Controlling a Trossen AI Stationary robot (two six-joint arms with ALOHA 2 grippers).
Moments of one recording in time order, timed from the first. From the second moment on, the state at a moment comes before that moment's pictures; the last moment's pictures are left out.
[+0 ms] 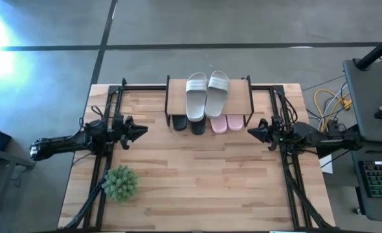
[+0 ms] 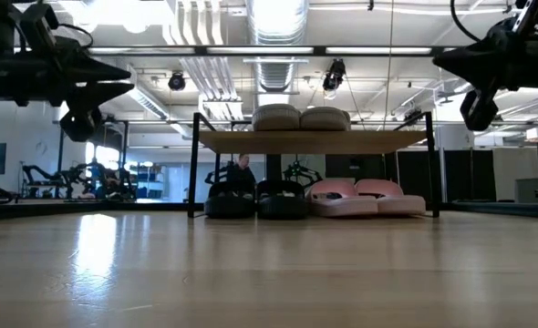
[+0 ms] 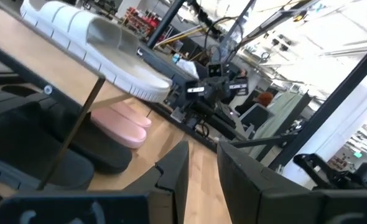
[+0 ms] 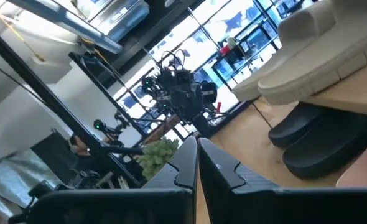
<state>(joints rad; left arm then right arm) 0.16 0.07 0.01 0.10 -0.01 -0.59 0.04 0.03 0.01 0.17 0.15 0.69</state>
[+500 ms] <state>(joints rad) 0.16 0.15 0.01 0.09 -0.01 -0.42 0.04 0.03 0.01 0.22 0.13 0.24</state>
